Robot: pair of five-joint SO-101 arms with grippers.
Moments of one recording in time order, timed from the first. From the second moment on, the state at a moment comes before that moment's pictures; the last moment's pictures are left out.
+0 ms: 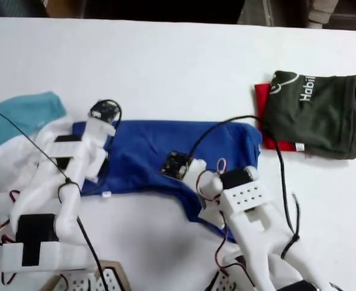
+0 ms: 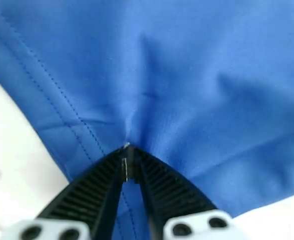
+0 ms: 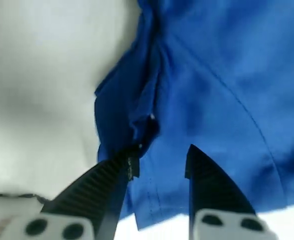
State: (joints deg) left arm -10.5 -3.5 45.3 48.2 -22.5; right arm -23.6 -32.6 61.0 68.0 45.0
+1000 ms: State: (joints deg) left arm -10.5 -3.5 45.3 48.2 -22.5; right arm -26.2 -29.9 65.2 67.6 45.1
